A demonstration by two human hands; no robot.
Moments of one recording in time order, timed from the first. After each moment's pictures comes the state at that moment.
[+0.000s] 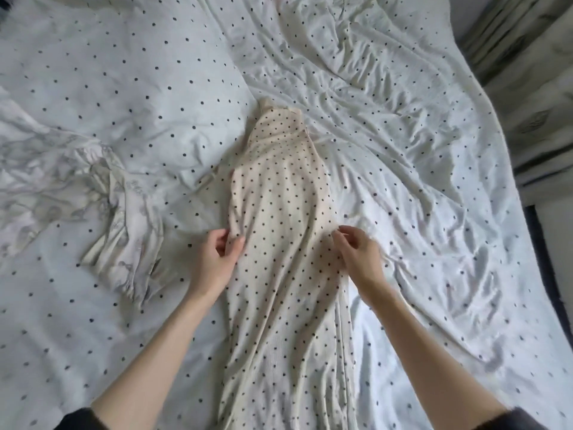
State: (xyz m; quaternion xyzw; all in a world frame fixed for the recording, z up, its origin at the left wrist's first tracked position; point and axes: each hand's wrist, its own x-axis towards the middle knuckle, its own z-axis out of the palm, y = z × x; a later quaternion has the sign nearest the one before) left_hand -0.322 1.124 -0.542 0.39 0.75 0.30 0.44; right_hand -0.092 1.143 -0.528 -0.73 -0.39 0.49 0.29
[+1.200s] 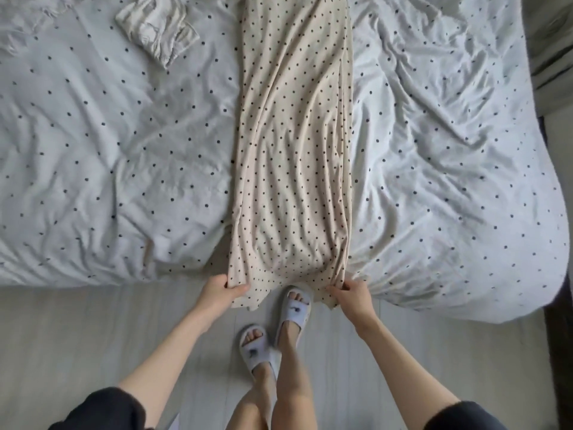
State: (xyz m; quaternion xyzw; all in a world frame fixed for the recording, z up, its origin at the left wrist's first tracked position) left_hand -0.304 0.666 -0.622 0.27 0.76 0.13 0.57; right_hand -0.051 0.682 -0.620 -0.77 -0.32 0.56 0.07
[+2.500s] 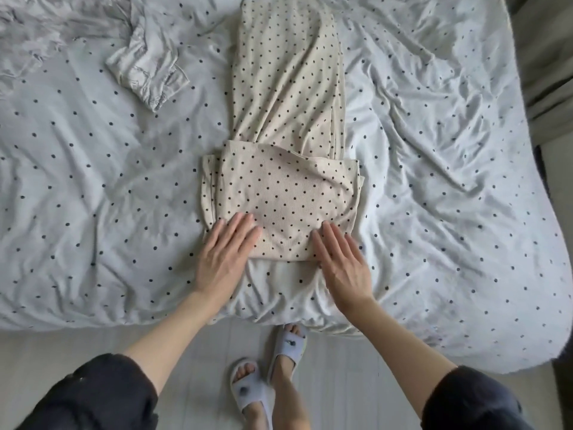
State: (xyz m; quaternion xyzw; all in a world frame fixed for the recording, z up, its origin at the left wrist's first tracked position) left_hand -0.288 0.788 -0.598 0.80 0.60 0.02 -0.01; right_hand -0.058 0.799 -0.604 -0.55 -0.84 0.05 0.03
